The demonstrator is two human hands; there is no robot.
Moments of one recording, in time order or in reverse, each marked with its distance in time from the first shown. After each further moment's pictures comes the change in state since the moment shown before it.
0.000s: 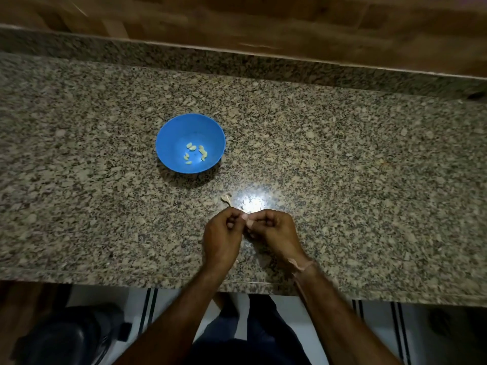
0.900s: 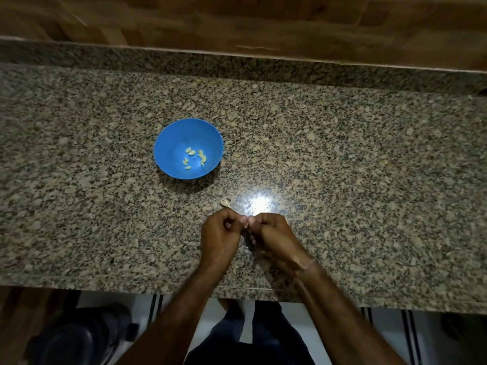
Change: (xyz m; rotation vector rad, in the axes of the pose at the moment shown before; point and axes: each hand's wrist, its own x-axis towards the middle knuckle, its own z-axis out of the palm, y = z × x) left_hand 0.008 0.020 -0.005 -0.062 -0.018 -0.081; right_hand 0.004 -0.018 0.000 -0.357 -0.046 0.036
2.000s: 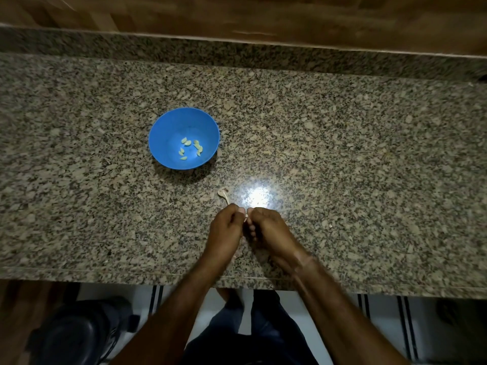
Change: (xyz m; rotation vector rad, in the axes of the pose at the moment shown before) left_hand -0.010 0.000 0.006 -0.046 -0.178 0.003; right_hand -0.006 0.003 0.009 0.339 -0.093 0.171
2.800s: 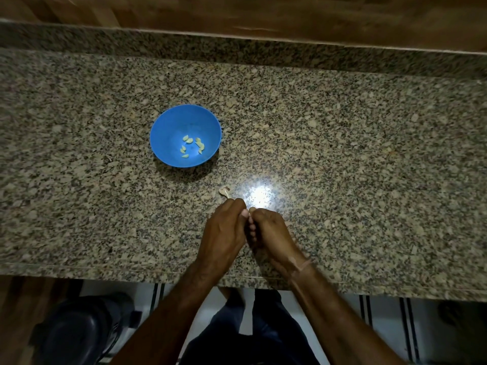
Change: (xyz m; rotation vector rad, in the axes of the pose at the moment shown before) left_hand -0.005 -0.006 -0.008 0.480 0.084 0.454; right_hand -0.004 0.005 0.009 0.119 0.080 -0.011
